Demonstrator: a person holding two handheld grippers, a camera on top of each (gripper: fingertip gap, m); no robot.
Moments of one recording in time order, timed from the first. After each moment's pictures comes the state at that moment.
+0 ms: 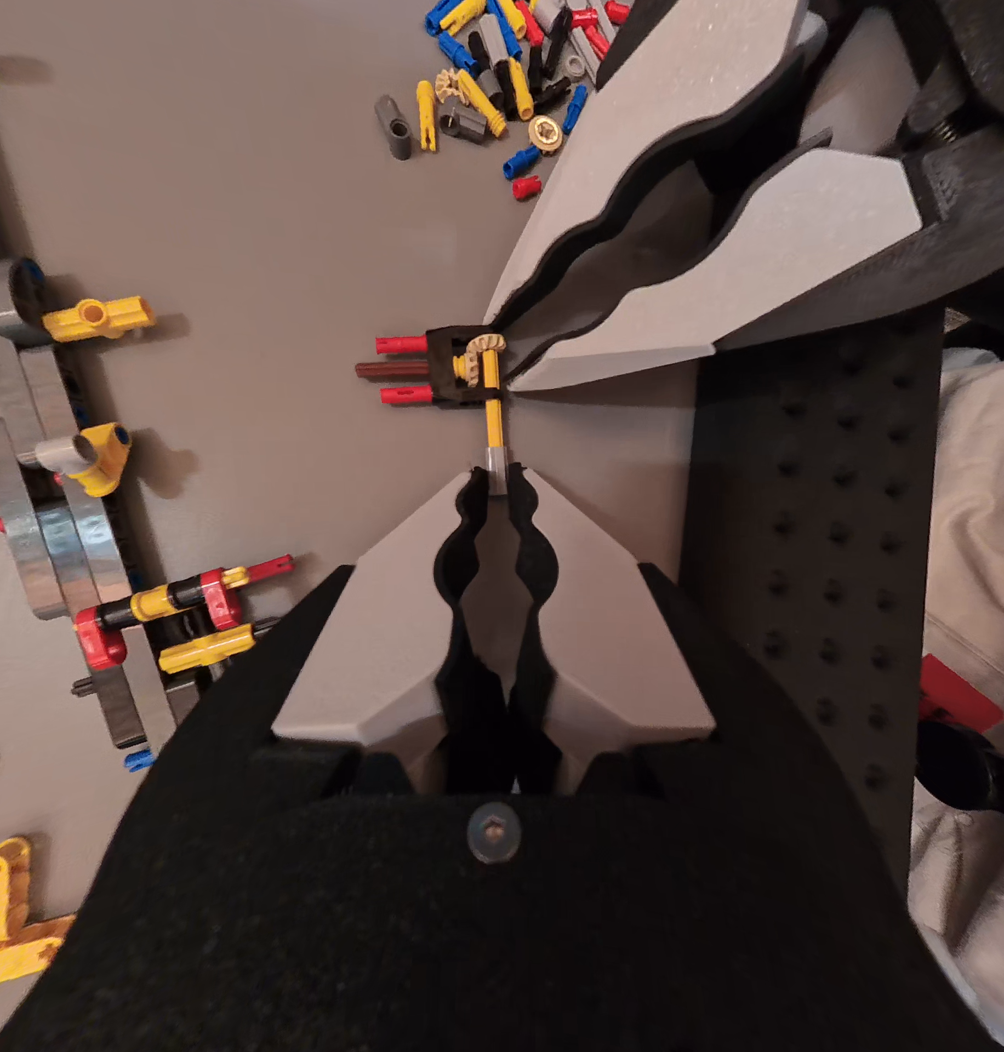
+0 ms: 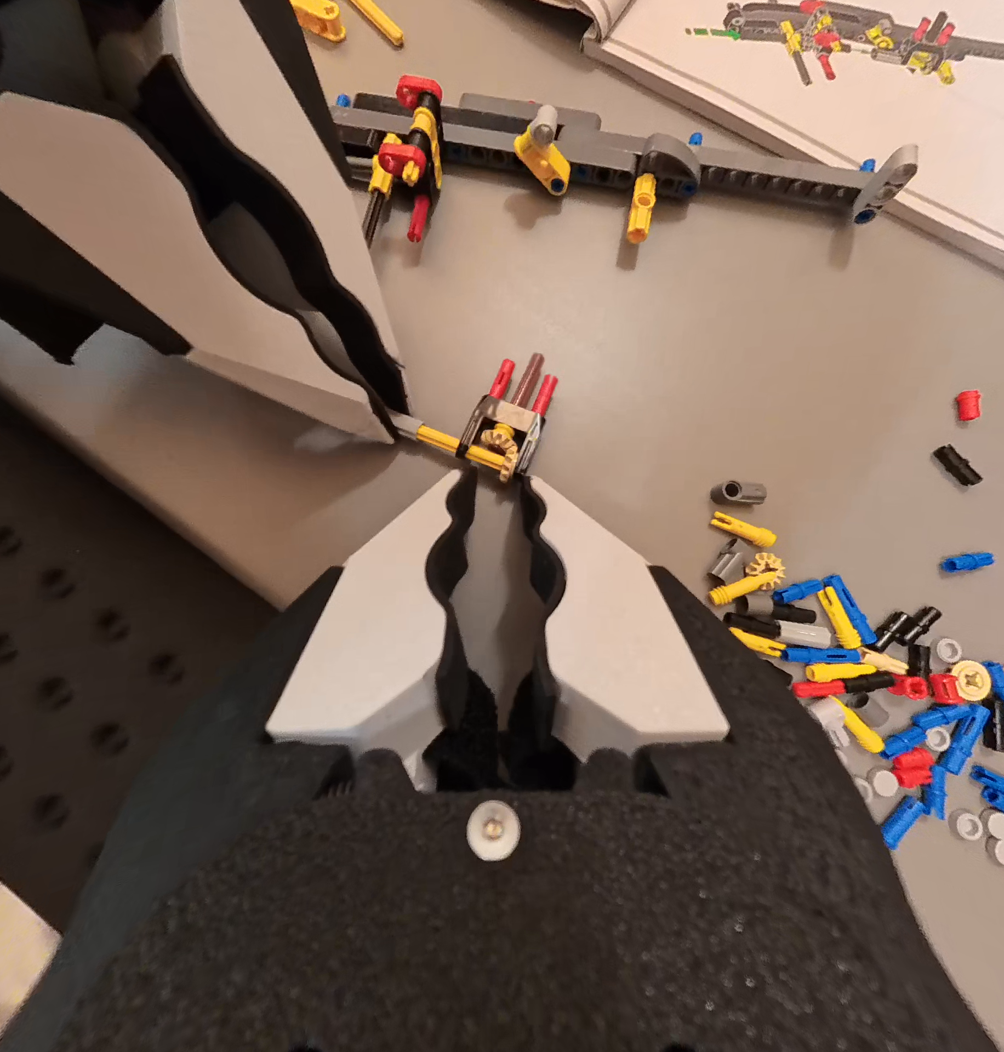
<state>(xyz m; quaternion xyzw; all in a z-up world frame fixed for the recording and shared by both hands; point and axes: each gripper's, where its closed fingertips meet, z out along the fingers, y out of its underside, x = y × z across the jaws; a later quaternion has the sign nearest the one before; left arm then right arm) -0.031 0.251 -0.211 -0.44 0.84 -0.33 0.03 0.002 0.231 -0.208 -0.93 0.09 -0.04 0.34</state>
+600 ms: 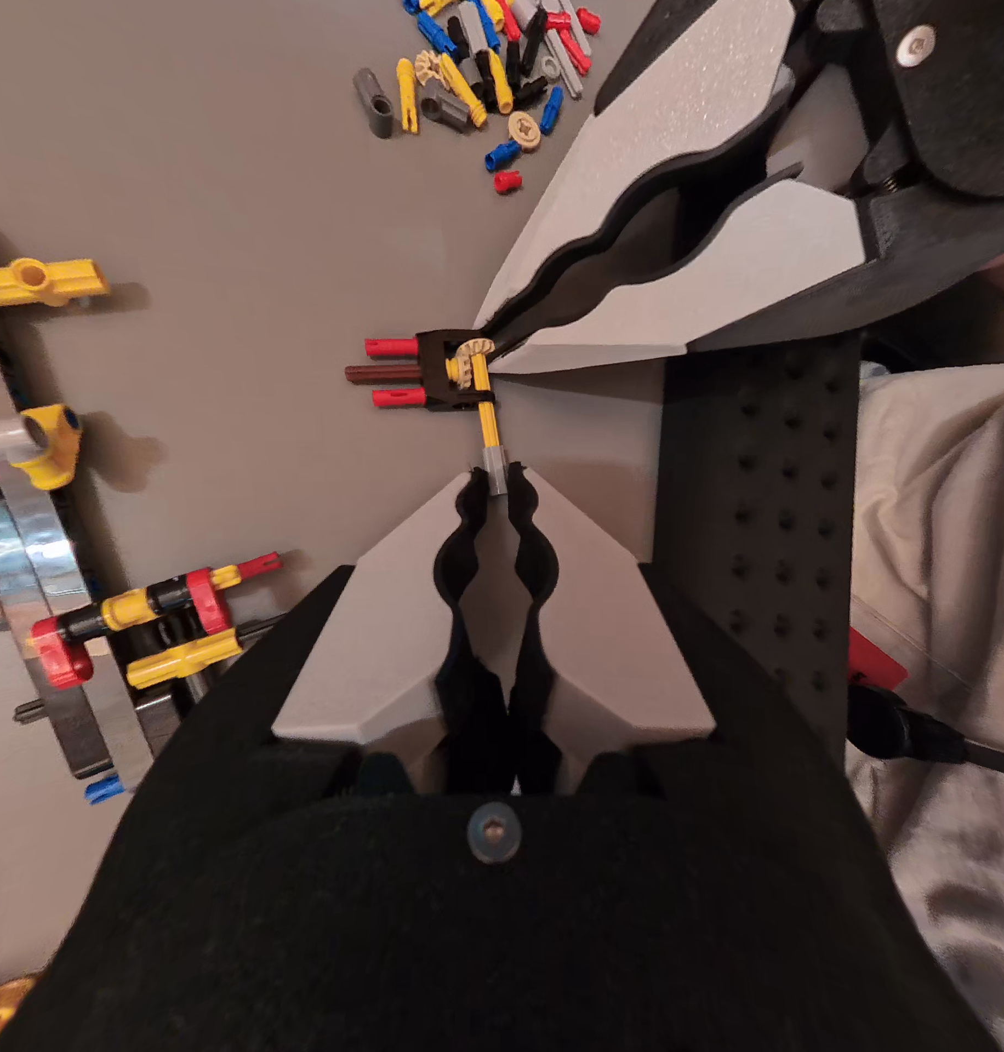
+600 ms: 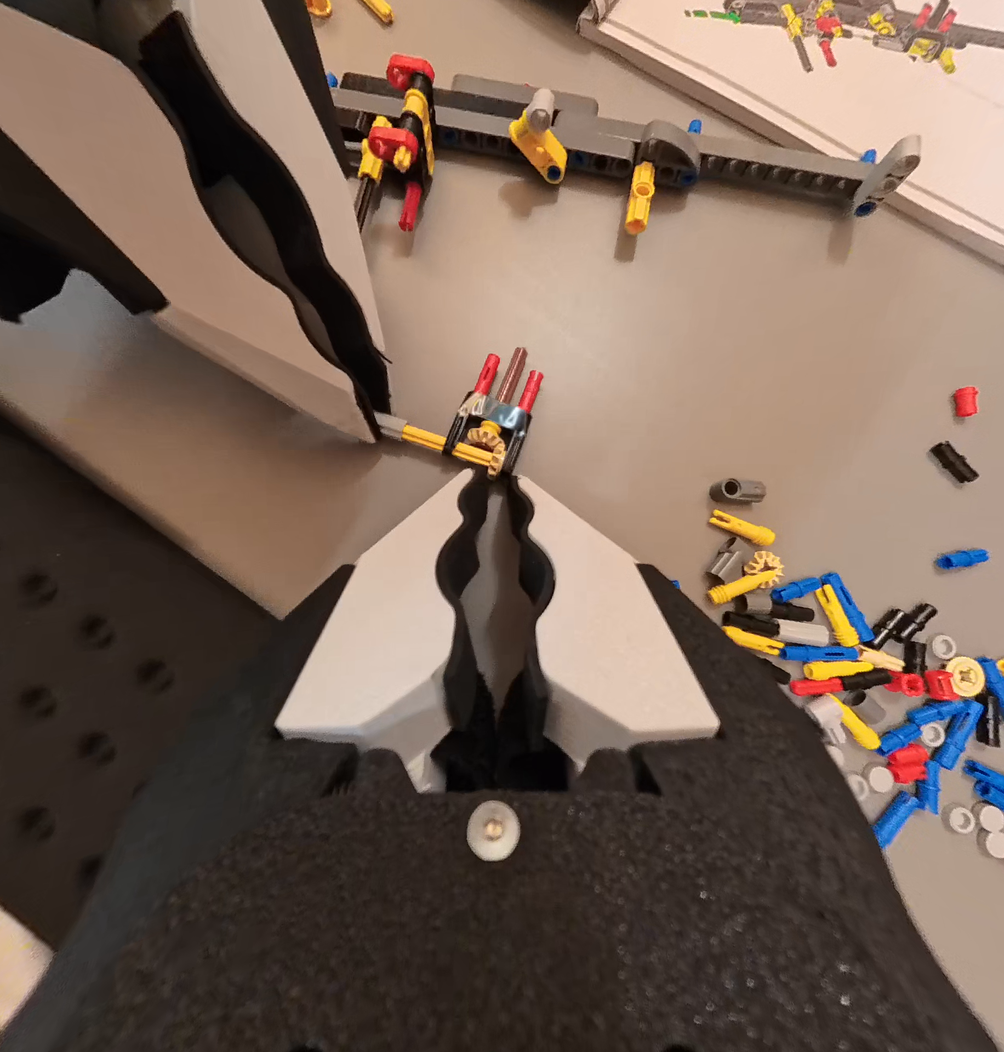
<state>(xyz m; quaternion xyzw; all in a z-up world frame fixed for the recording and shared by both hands) -0.036 0.249 -0.209 -0.44 0.82 -0.35 -0.04 0.003 0.231 -0.211 -0.94 0.09 -0.04 0.33</state>
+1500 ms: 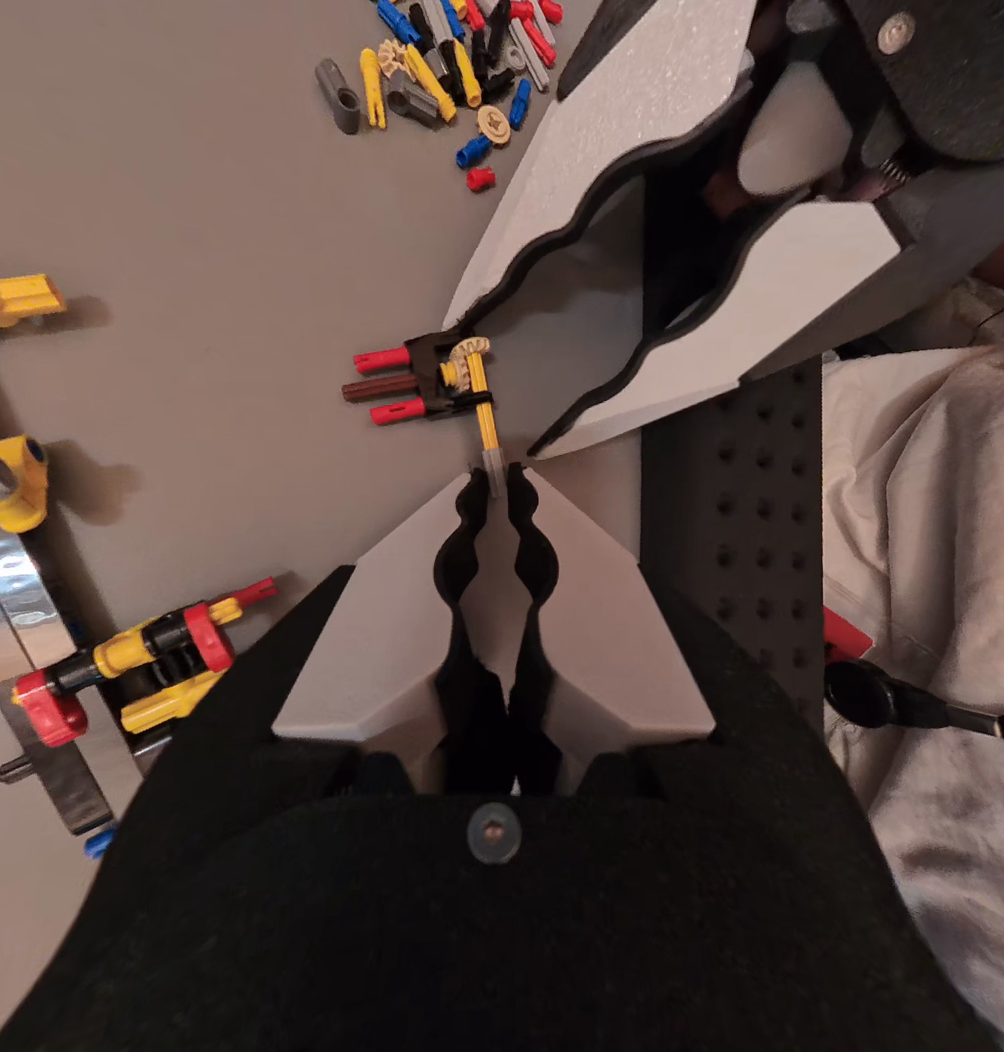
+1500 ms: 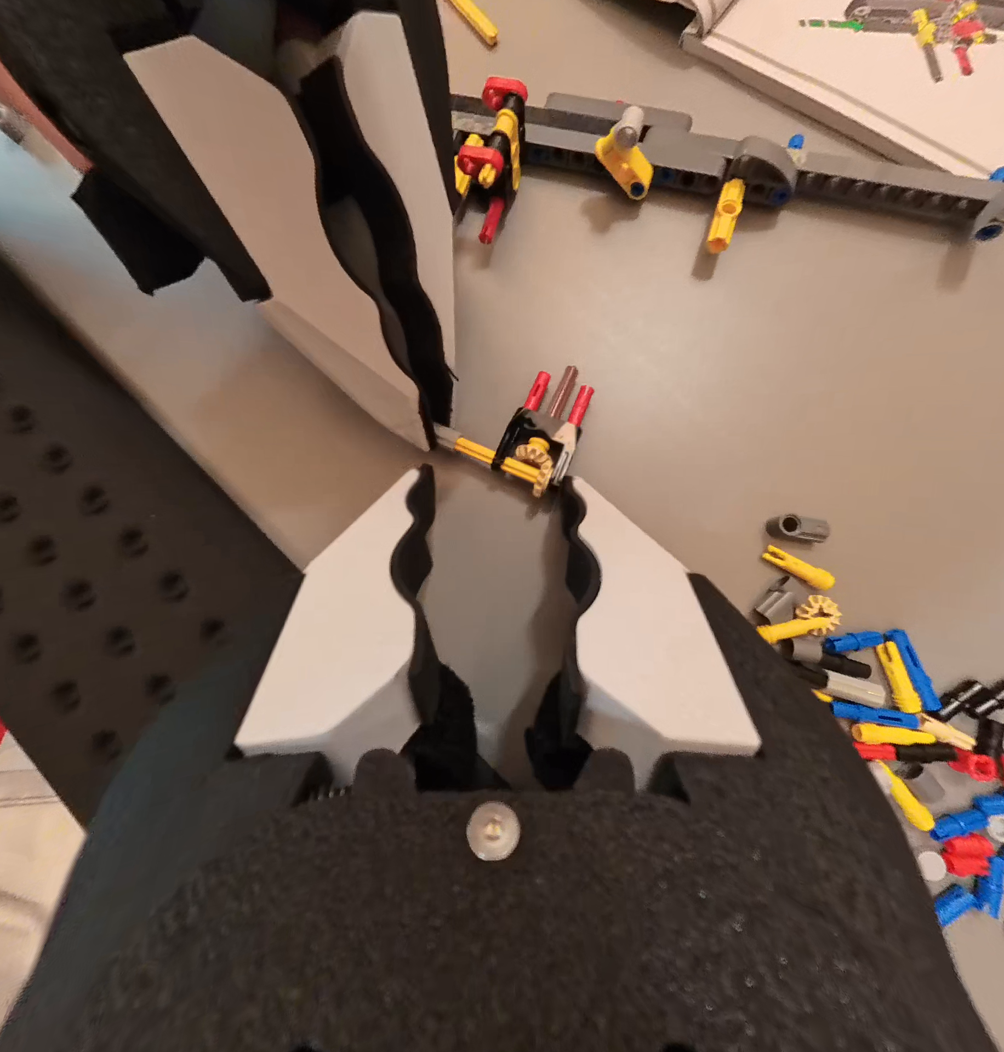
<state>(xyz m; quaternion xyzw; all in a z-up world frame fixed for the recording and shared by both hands) -0.037 0.245 -0.208 -0.42 0.83 -0.37 -0.08 -0.013 0.236 -0.207 -0.94 0.05 0.03 0.34</state>
